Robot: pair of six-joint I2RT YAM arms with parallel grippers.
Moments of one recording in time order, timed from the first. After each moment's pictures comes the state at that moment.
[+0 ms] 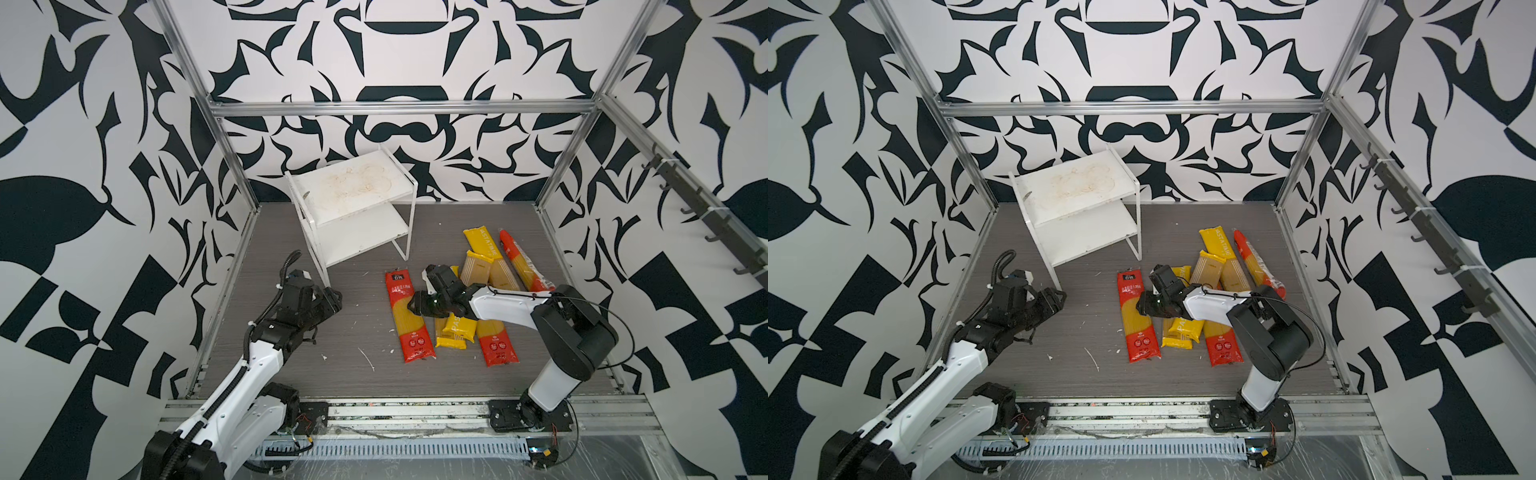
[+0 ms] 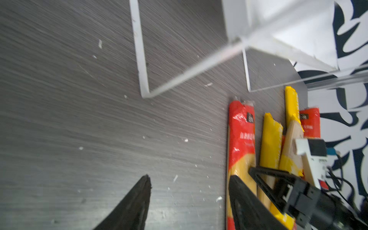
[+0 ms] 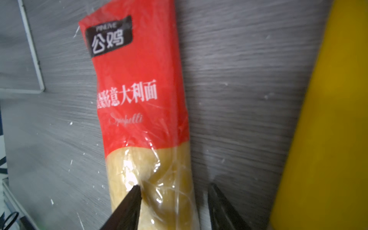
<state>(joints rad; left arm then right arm) -0.37 0.87 0.52 -0.37 0.10 -0.83 0.66 1.69 0.82 -0.08 -0.21 0.72</state>
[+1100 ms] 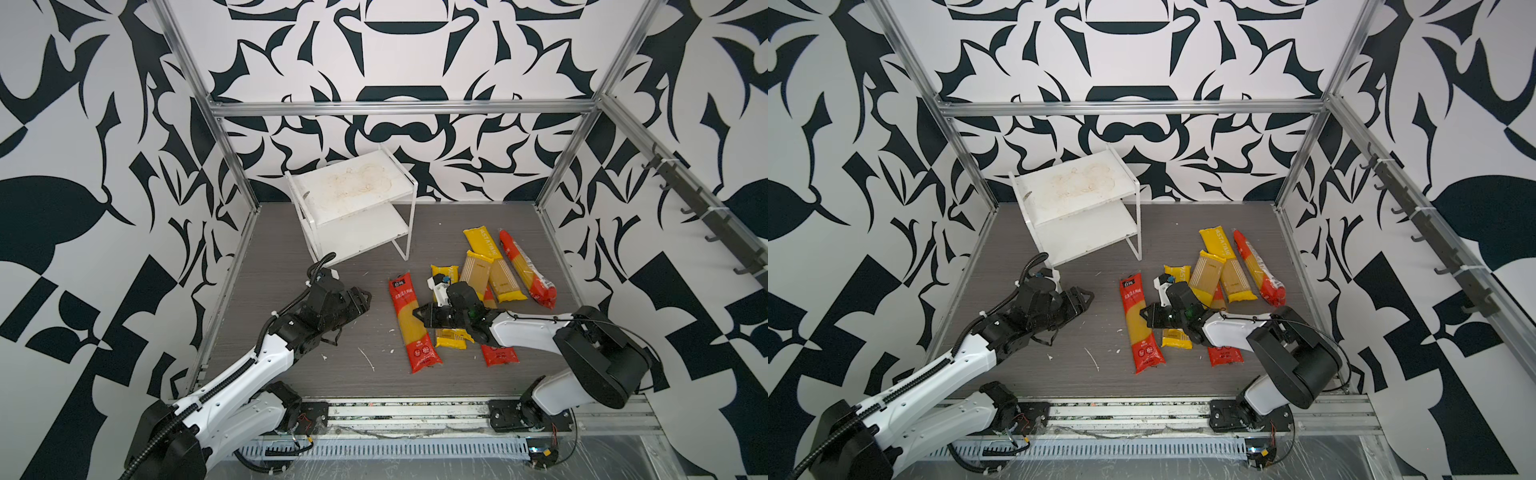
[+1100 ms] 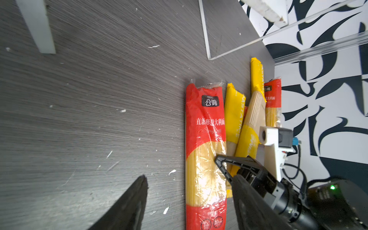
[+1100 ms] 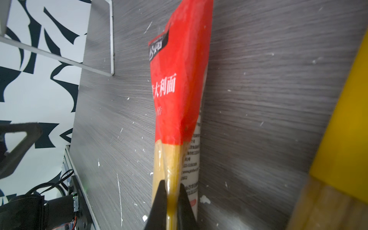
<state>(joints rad) -0.64 0.96 0.60 -0.30 0.05 -1.03 0.66 1.49 0.51 0.31 -0.36 0.74</state>
